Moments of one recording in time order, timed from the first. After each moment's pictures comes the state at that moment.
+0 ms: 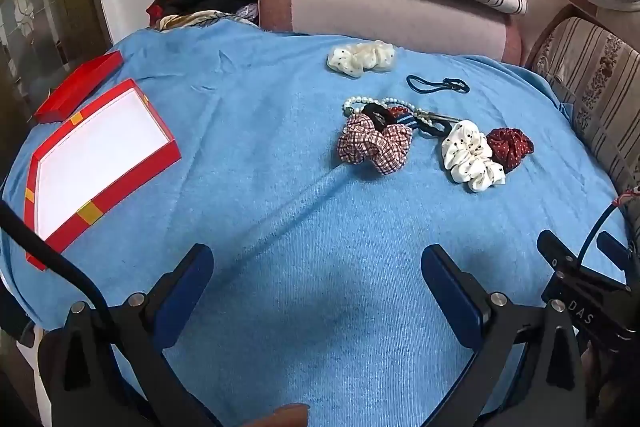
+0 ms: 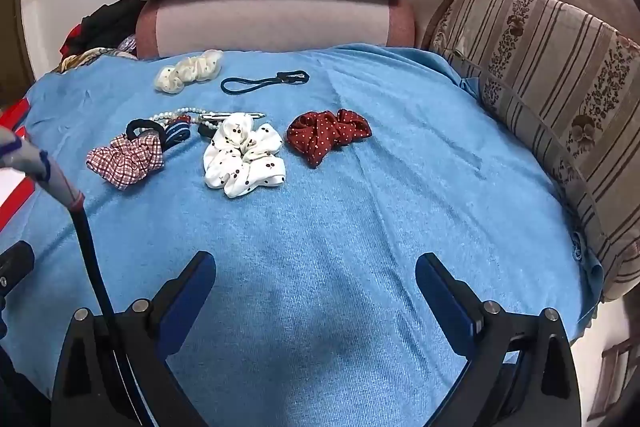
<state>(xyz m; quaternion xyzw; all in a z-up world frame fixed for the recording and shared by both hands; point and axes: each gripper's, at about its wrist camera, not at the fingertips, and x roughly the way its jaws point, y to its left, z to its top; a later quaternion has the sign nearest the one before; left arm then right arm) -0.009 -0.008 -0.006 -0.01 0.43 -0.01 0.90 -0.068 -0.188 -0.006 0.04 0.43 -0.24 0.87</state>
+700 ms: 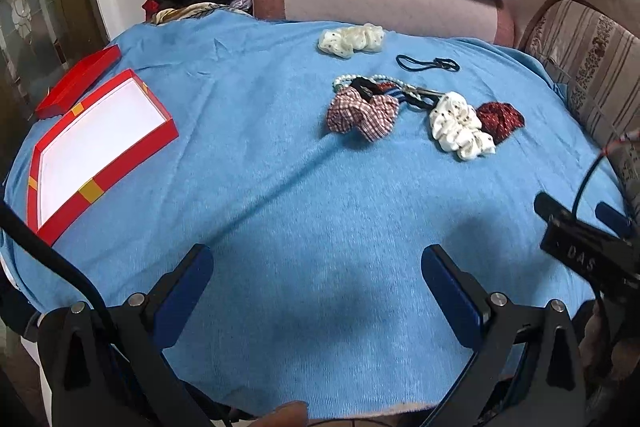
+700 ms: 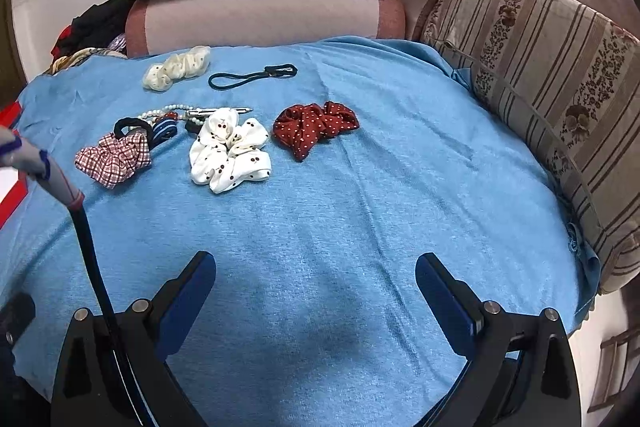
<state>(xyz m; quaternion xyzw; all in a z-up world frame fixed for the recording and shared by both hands) -0.039 -0.020 -0.012 0.01 0.45 -0.01 0.90 -0.075 -0.200 -0.003 0.05 0.44 -0.25 0.86</state>
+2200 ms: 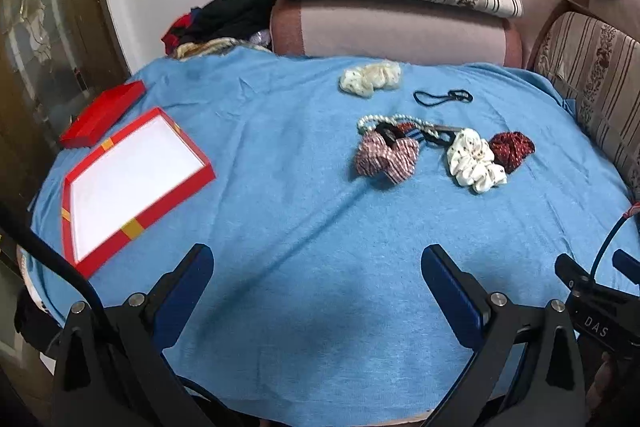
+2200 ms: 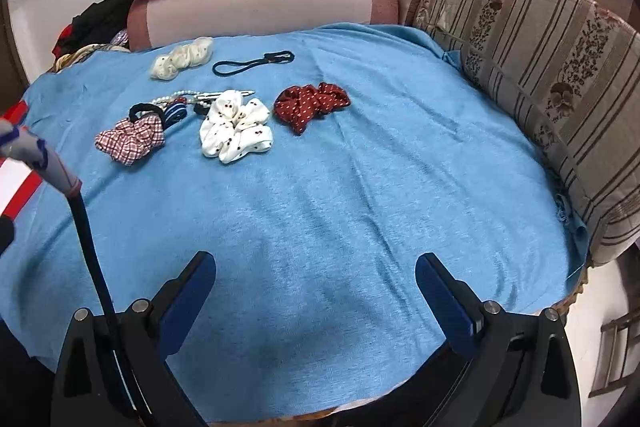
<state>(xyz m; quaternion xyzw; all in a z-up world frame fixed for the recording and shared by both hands) -0.036 -0.007 0.020 0.03 0.41 0.02 0.91 -0.104 -0.186 0.009 0.07 0.47 -0.24 0.85</state>
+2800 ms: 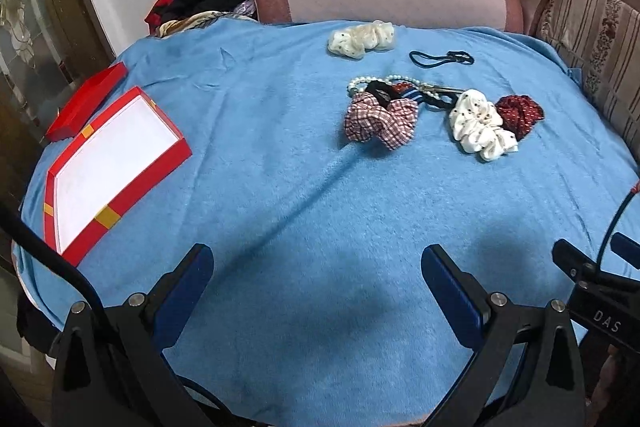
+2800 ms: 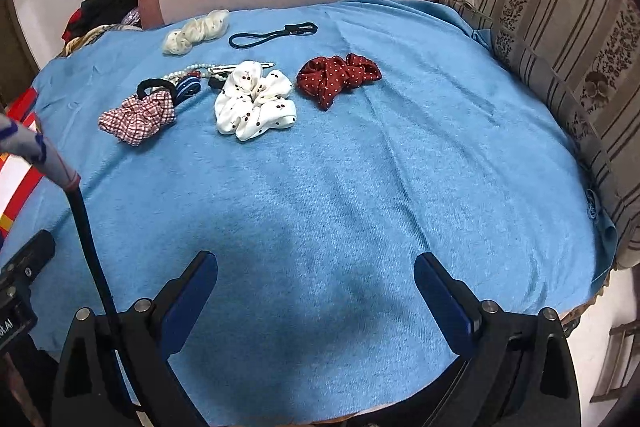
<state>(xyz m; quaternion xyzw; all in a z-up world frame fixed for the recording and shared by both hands) -0.013 -0.017 -0.010 0.05 0.45 0.01 0.89 -0.083 -0.190 -0.013 0.08 0.50 -0.21 0.83</state>
